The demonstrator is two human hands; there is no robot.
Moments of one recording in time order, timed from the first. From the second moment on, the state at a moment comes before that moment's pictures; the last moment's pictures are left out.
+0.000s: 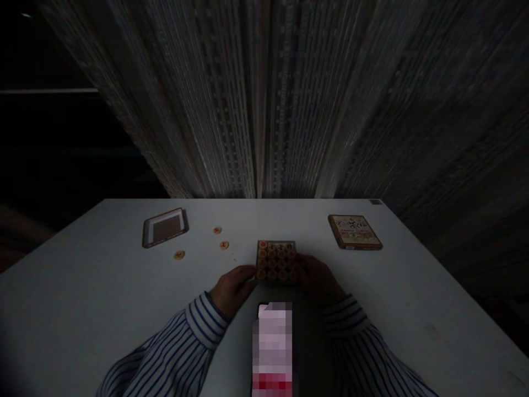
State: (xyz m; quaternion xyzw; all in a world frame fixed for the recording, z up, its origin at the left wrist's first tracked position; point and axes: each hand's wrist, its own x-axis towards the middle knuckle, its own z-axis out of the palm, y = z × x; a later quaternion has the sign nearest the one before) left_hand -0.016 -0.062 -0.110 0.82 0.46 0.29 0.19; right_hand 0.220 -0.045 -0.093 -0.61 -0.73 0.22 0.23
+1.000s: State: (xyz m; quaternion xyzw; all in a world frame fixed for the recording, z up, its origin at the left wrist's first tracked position) left_hand -0.018 -0.064 -0.111 0.81 0.45 0.31 0.18; right_hand 0.220 -0.046 -0.094 -0.61 -0.73 0.22 0.23
